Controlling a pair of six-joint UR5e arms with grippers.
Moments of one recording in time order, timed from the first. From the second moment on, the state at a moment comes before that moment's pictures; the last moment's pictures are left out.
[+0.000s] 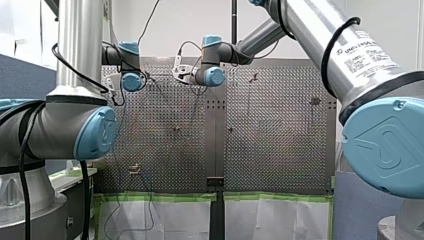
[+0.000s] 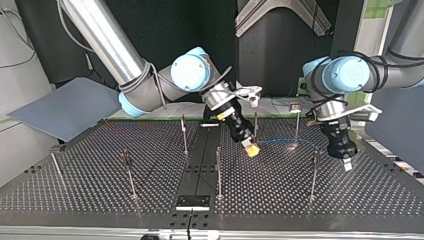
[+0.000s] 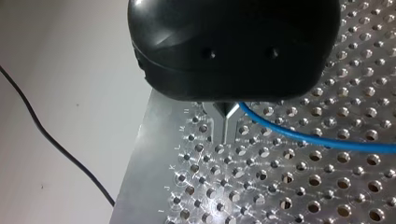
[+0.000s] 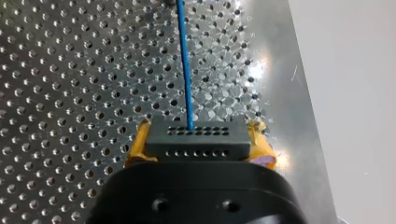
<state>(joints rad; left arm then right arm) 0.09 -1.64 -1.87 -2.46 -1.80 -1.79 2.42 -0.95 1.08 -0.29 1.41 1.74</state>
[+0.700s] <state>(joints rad) 0.15 -1.72 -1.86 -2.34 -1.69 -1.90 2.41 -0.94 1.08 -0.32 1.45 1.74</state>
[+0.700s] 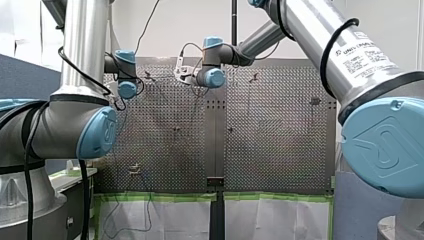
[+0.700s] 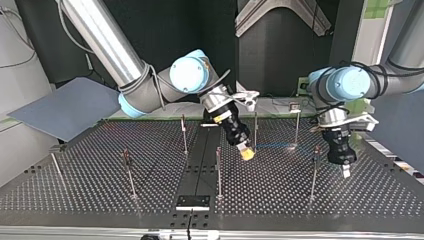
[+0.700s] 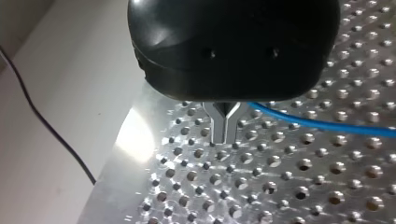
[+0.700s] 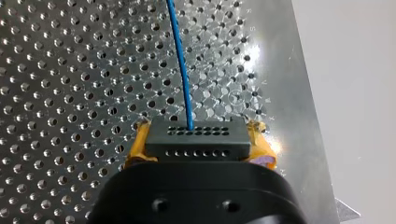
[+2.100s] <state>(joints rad) 0.13 -1.63 -1.96 -2.58 -1.69 -1.92 2.42 -0.94 1.08 -0.32 1.46 1.71</state>
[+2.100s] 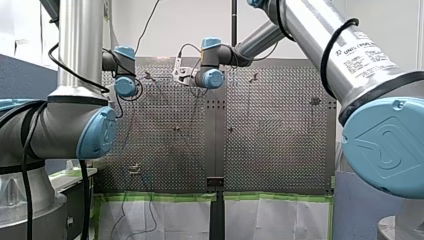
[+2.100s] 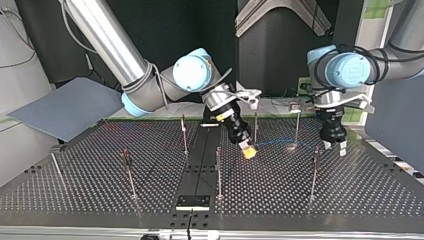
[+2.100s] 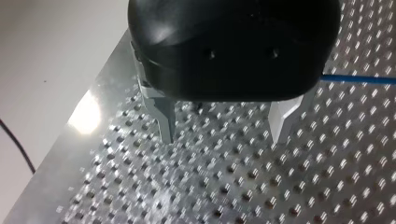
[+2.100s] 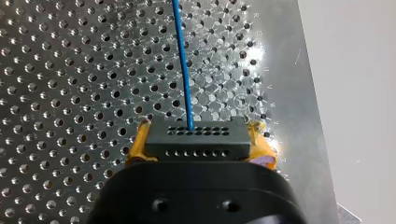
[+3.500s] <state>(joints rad) 0.02 -1.30 -2.04 -2.69 -1.58 -1.87 2.42 -0.94 1.08 -0.31 1.50 1.72</state>
